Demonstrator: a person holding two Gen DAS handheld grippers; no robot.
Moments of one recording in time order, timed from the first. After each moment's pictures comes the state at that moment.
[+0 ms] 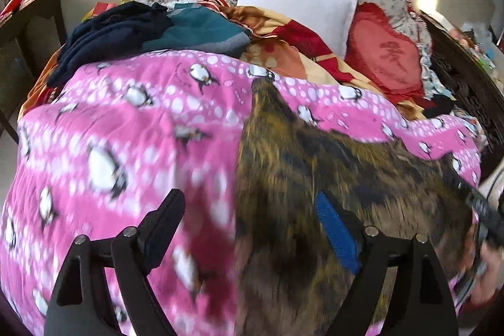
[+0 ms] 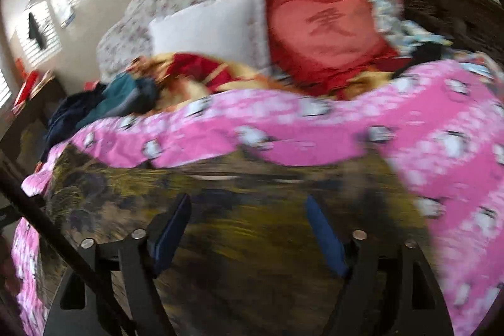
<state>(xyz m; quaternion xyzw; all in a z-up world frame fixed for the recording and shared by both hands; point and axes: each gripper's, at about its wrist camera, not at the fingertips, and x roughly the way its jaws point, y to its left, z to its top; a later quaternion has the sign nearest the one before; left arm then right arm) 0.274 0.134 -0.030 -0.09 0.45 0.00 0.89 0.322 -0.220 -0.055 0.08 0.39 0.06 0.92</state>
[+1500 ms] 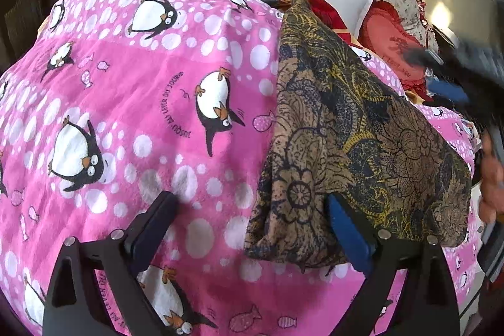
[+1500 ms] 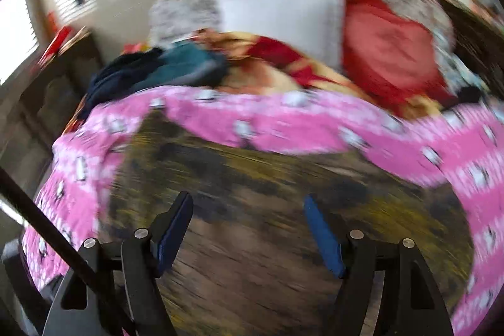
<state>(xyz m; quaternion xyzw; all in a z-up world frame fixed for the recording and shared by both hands) 0.169 0.142 -0.101 -0.17 0.46 0.02 0.87 0.311 -0.062 -0.013 0.00 0.42 0.17 0.89</state>
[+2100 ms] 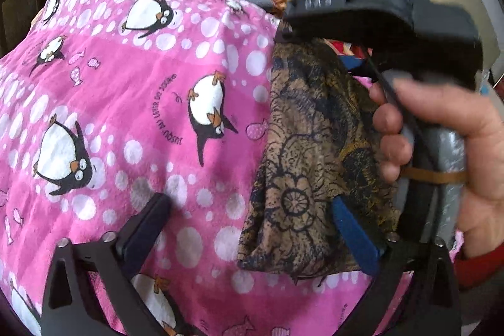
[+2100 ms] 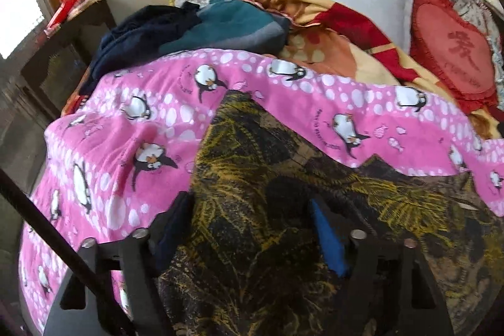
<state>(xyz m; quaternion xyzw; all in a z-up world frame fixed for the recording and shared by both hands) 0.177 0.151 -0.112 -0.20 0.44 0.00 0.88 0.365 0.063 -0.067 -0.01 0.47 0.21 0.86</state>
